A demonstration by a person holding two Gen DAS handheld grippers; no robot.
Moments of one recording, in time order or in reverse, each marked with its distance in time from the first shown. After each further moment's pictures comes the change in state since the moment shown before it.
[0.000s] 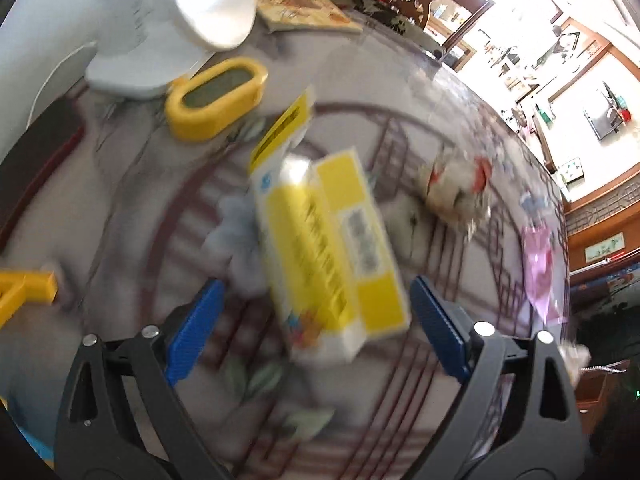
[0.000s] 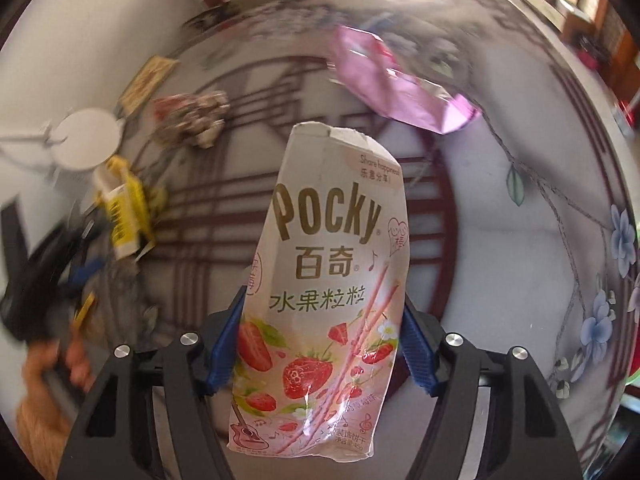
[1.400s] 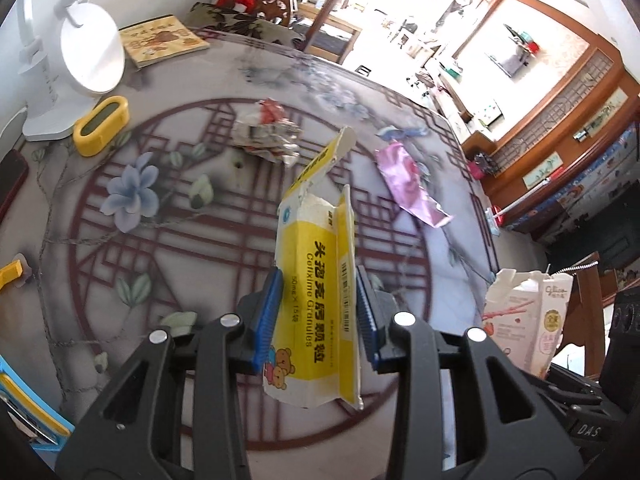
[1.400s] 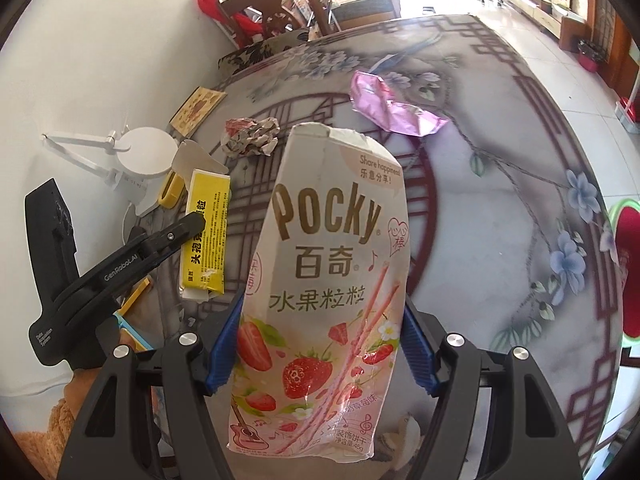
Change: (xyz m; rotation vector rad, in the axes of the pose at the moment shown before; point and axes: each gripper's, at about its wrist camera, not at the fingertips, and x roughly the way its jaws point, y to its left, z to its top) left arm -0.085 -0.091 -0.092 0.283 -0.018 -0.245; right arm -0.087 -0.005 -0.061 0.053 -0.129 0.096
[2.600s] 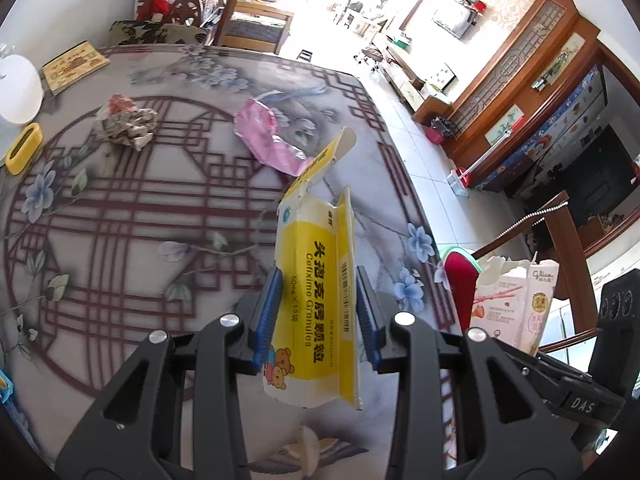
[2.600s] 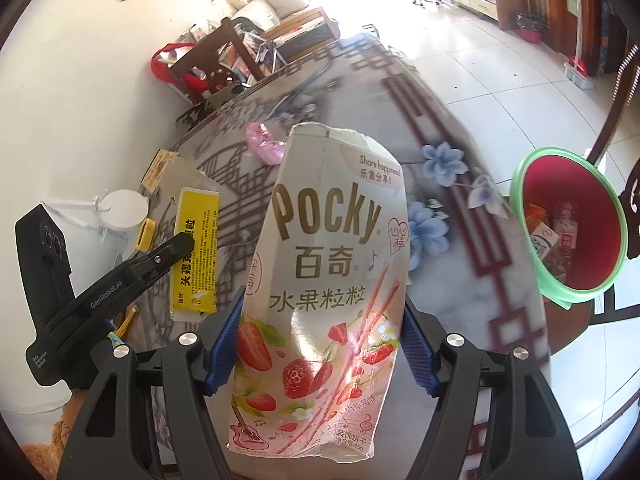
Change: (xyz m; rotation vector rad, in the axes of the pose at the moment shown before) left arm 0.016 -0.155 -0.052 0.166 0.038 -0.084; right arm -0.098 -0.136 -0.044 0.179 -0.127 -0.014
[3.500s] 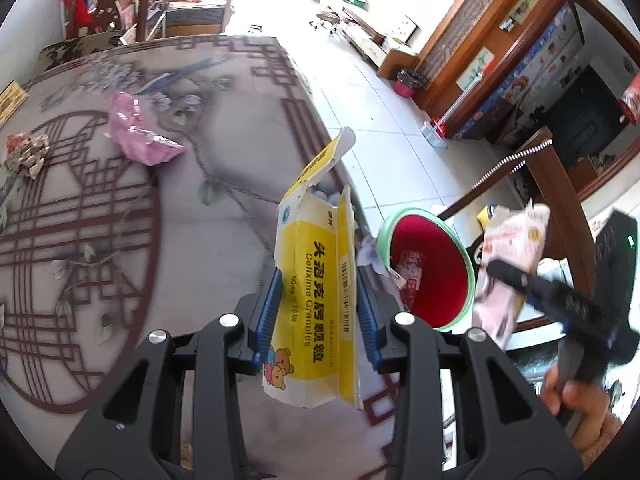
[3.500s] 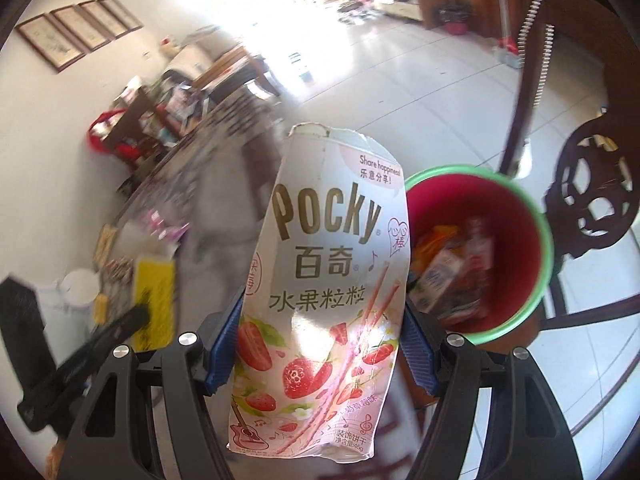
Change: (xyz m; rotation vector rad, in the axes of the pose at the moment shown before) left arm 0.072 -0.133 -0.007 0.165 0.123 -0.037; right arm -0.044 -0.175 0.059 0.186 -0.113 -0.143
